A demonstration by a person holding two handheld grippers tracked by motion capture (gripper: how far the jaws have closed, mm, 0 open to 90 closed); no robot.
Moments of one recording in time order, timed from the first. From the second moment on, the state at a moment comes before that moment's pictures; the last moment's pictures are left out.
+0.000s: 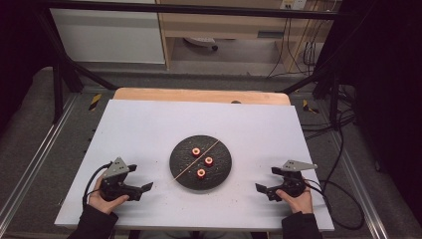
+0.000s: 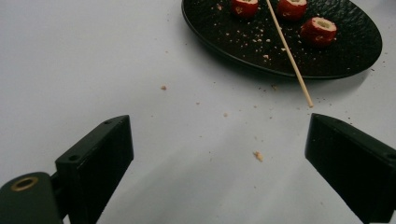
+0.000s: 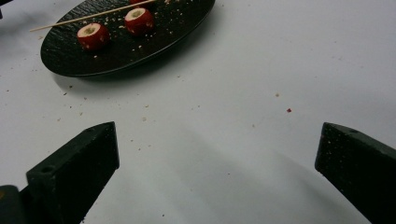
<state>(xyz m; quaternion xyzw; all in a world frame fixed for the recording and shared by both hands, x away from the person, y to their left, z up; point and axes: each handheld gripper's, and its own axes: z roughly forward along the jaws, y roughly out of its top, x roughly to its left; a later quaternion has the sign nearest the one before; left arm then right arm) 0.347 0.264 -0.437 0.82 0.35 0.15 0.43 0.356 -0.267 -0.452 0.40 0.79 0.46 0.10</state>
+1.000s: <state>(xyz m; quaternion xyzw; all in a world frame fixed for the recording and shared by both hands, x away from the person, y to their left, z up) 0.356 0.226 -0.412 0.83 0.34 0.16 0.42 0.356 -0.269 -0.451 0.40 0.79 0.45 0.10</state>
